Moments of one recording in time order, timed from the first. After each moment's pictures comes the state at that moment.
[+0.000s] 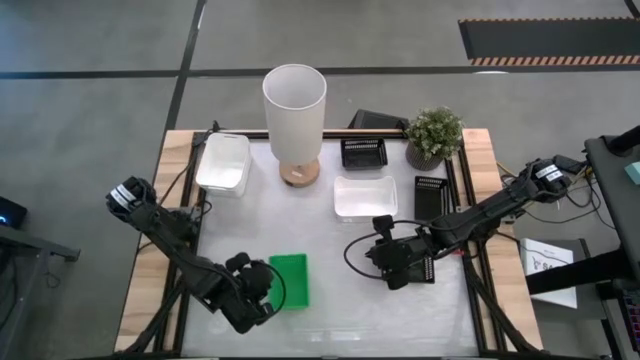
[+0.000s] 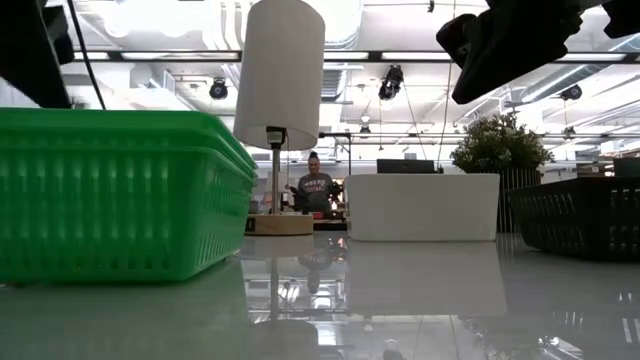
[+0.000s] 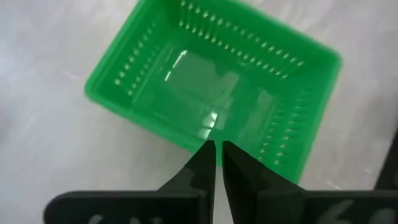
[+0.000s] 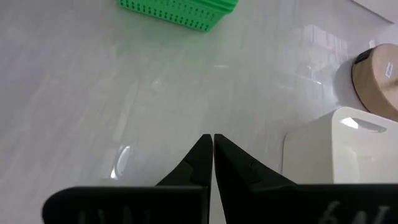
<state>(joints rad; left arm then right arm) -0.77 1.58 1.15 -0.81 -0.44 -1.28 0.43 1.40 0.94 -0.44 0.29 0.01</state>
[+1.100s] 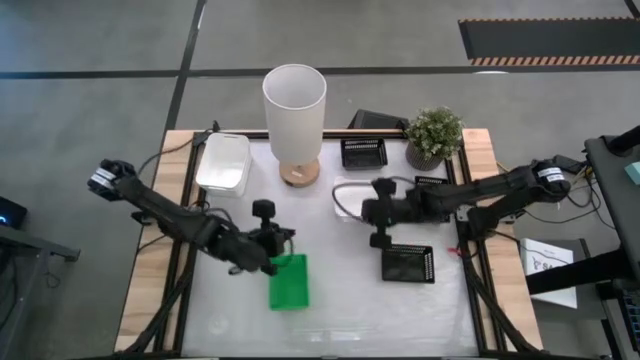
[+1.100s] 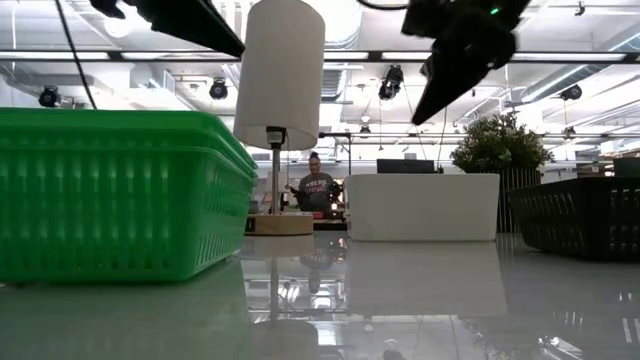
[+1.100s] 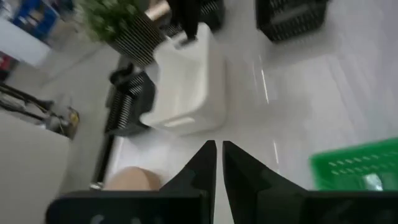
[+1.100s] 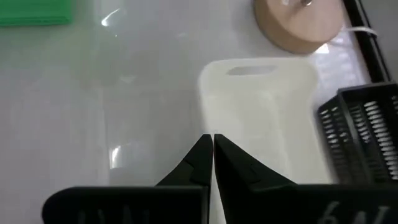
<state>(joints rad) -0.46 1.29 0.96 -0.40 -0.73 0.07 0.10 1.40 1.03 -0.59 0.27 0.07</state>
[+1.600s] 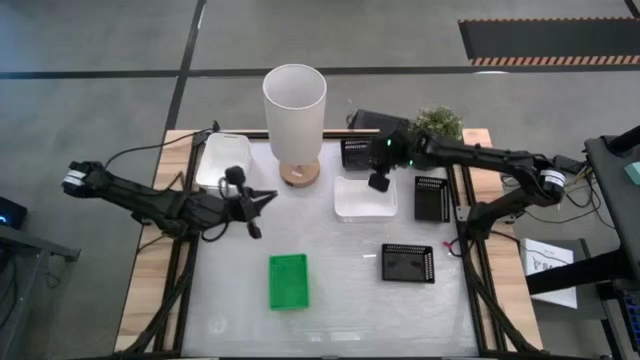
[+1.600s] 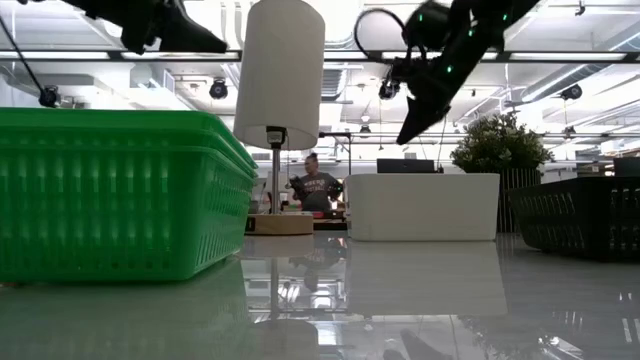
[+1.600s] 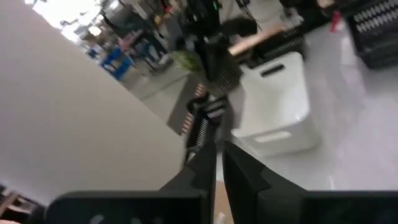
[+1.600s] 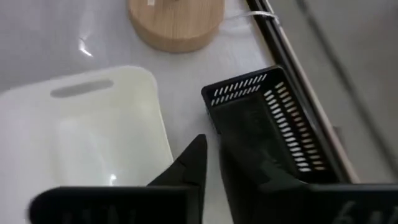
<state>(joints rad) -0.26 0.85 0.61 0.00 -0.73 0.46 -0.48 1.42 1.06 -0.50 -0.04 -0.22</state>
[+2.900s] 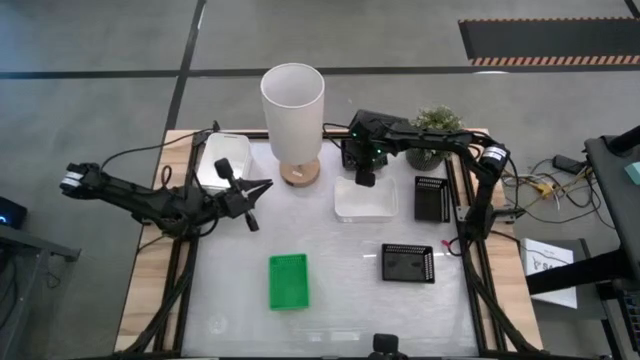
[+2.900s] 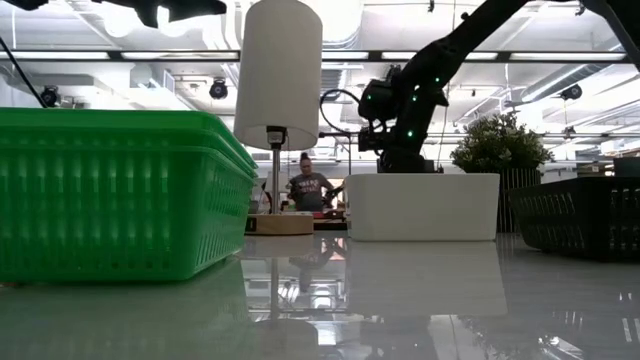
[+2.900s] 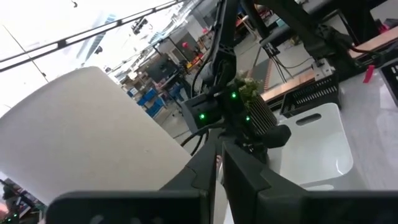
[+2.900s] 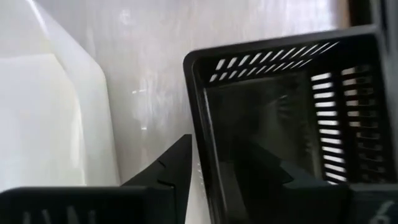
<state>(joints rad) -0.25 0.79 0.56 0.31 -0.73 0.70 -0.57 1.88 1.30 -0.59 -0.09 -0.47</state>
